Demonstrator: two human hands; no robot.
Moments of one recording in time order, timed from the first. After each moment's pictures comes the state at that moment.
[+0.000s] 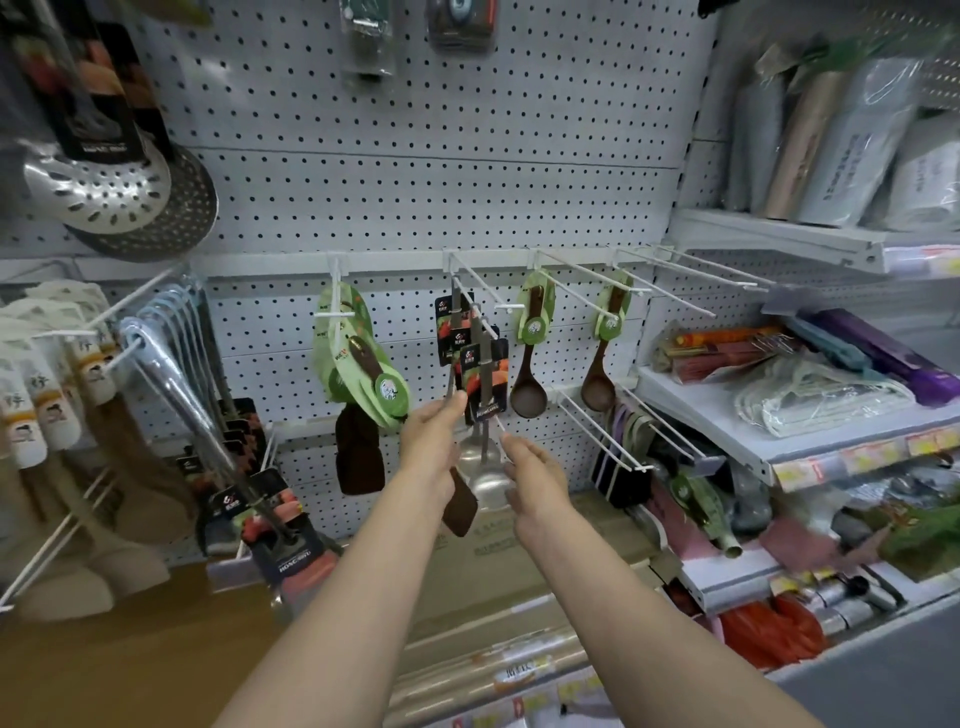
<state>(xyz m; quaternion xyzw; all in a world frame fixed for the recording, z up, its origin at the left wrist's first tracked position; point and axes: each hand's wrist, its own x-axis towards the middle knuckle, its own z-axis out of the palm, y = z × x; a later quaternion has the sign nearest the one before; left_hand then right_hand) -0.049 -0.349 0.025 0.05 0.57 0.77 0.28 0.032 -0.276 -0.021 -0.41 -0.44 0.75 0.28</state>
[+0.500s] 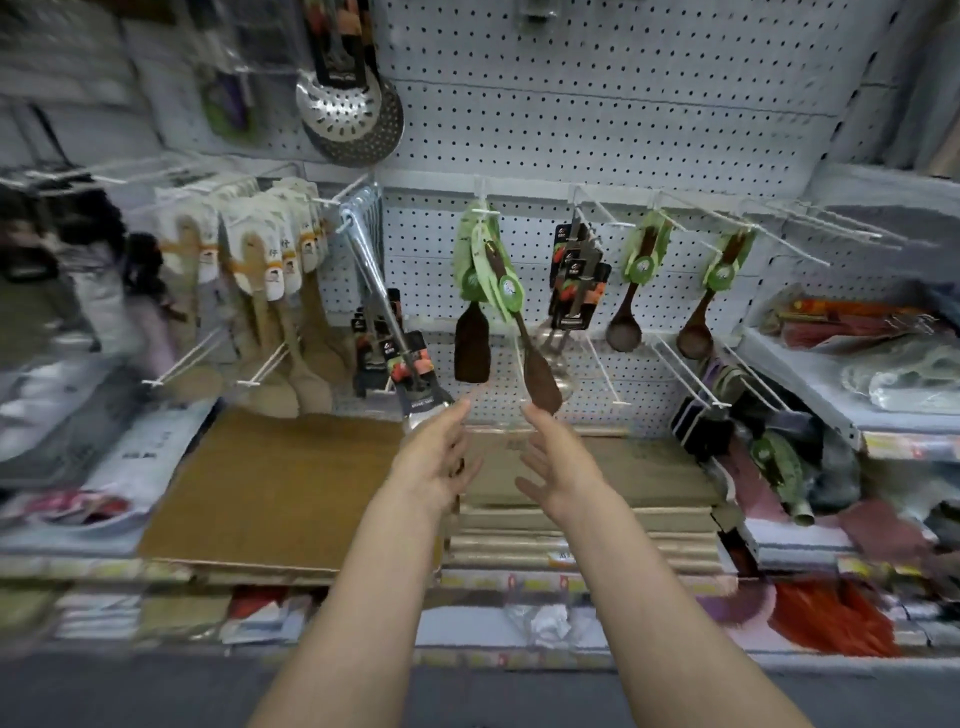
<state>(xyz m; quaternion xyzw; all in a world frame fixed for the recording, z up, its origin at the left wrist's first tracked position) 0.062 -0.543 -0.004 -0.10 0.50 0.80 0.32 0.122 -0.413 -0.019 -0.34 -0.52 0.77 0.08</state>
